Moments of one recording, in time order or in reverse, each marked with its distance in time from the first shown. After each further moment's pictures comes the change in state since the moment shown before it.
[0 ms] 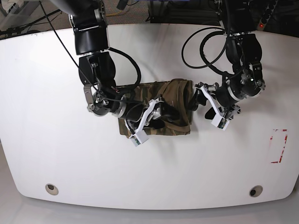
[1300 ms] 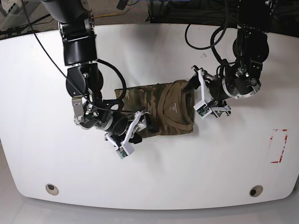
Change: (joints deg) left arm 1.0 -13.1 20.0 6.5 2.3 -0.2 -1.9; right arm 6.2 6.0 -0.2 -3.0 -11.0 0.2 3.3
